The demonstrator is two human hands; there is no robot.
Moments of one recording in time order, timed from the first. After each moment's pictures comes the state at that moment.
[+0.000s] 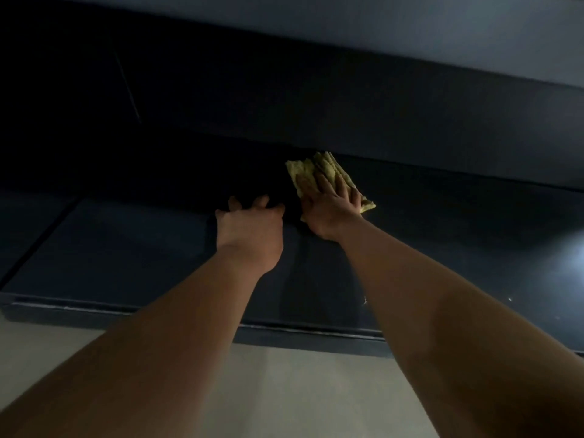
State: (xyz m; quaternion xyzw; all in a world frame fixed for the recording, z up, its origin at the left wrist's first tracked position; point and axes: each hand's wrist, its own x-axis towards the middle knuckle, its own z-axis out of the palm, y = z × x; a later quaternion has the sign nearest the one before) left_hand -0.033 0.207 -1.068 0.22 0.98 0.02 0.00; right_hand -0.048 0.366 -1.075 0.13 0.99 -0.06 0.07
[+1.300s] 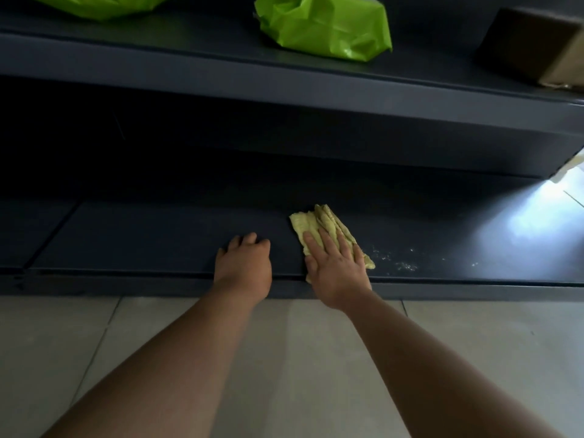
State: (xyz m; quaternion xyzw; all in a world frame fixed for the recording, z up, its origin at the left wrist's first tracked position) left_hand 0.089 0.216 -1.050 0.22 0.97 0.09 0.08; right_hand 0.149 0.376 -1.080 0.15 0.98 -0.06 0.05
